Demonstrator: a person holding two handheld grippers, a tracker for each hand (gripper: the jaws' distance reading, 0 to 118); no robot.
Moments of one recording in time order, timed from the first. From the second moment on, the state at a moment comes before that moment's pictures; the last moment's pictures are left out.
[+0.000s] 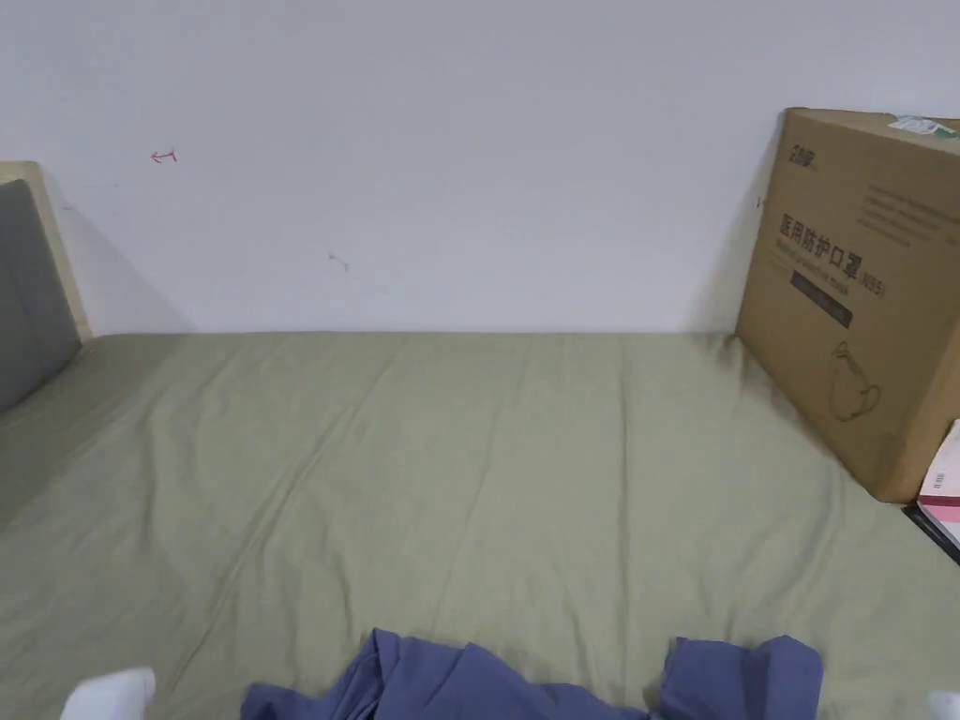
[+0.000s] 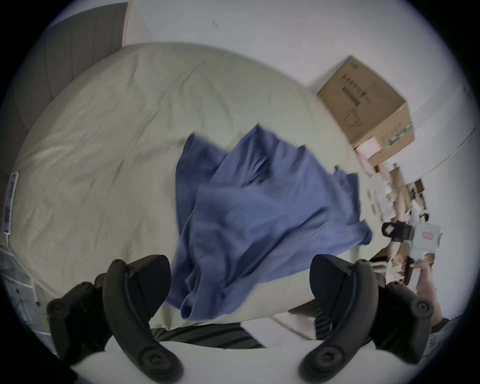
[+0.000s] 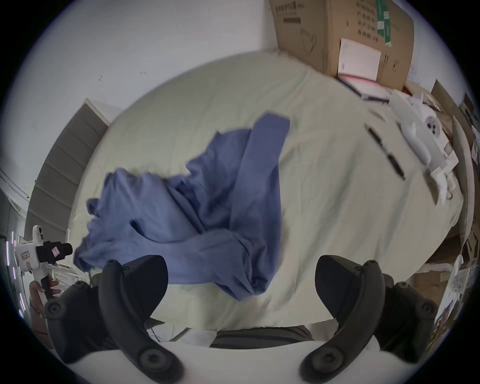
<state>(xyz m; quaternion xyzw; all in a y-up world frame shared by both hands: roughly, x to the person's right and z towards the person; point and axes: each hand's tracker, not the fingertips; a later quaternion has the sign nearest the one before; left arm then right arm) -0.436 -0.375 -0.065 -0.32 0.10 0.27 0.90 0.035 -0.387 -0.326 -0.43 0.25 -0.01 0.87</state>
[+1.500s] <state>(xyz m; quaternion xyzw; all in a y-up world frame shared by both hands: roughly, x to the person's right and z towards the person) -0.536 -0.450 -0.159 -0.41 0.14 0.27 0.86 -0.002 -0.420 -0.407 -0.44 0.22 -0.05 0.87</state>
